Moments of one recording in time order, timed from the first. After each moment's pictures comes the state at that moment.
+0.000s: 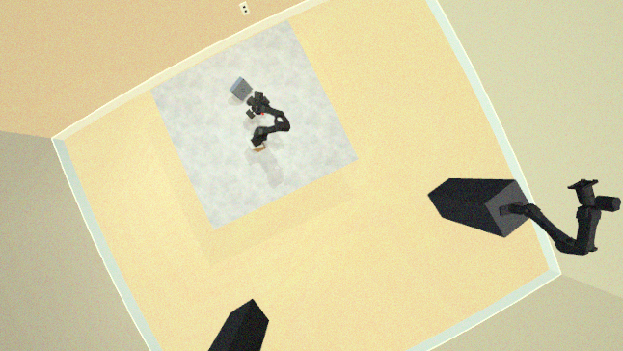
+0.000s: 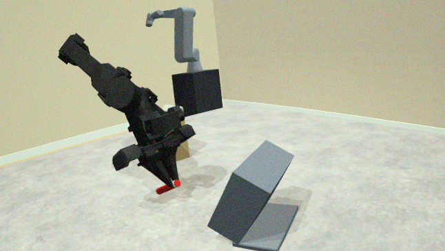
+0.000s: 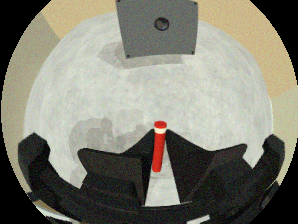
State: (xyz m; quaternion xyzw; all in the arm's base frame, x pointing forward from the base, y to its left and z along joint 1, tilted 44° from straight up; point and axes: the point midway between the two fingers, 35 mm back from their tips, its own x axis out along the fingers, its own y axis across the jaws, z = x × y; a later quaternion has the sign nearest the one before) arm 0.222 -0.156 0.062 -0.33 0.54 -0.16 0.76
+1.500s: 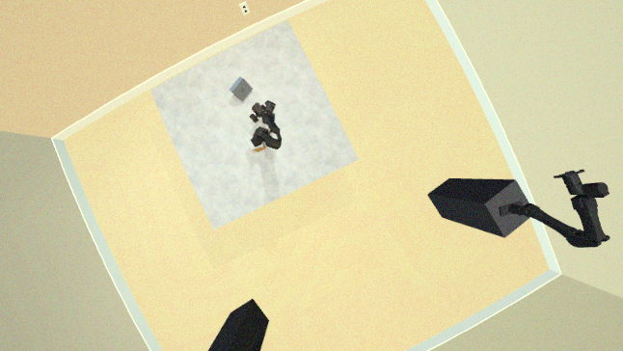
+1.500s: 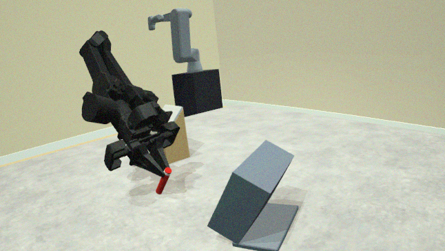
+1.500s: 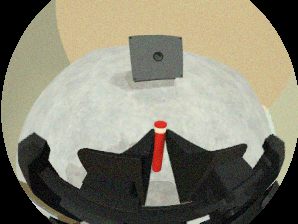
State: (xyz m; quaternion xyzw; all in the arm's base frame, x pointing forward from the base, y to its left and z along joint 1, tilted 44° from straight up) arm 0.196 -0.148 0.074 -0.36 0.38 -0.10 0.85
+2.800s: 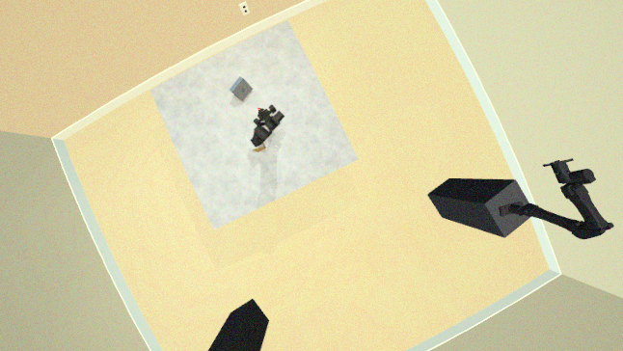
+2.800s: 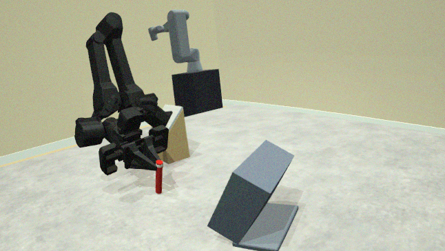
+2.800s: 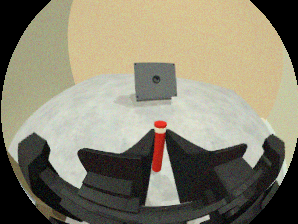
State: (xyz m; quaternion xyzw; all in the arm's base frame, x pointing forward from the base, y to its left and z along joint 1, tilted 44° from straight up) arm 0.169 -0.147 0.078 -0.37 0.23 -0.03 0.90
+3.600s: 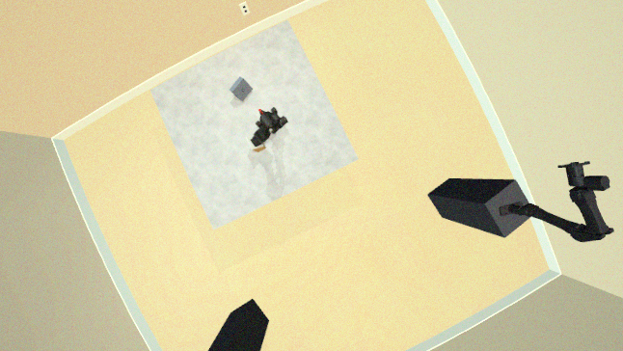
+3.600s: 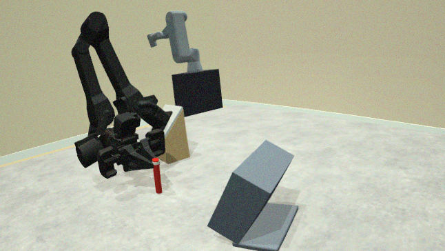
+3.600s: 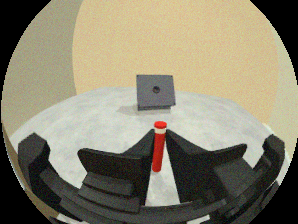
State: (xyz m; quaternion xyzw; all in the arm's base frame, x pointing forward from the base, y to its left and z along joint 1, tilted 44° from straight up) arm 0.155 -0.148 0.077 -0.37 0.16 0.00 0.91
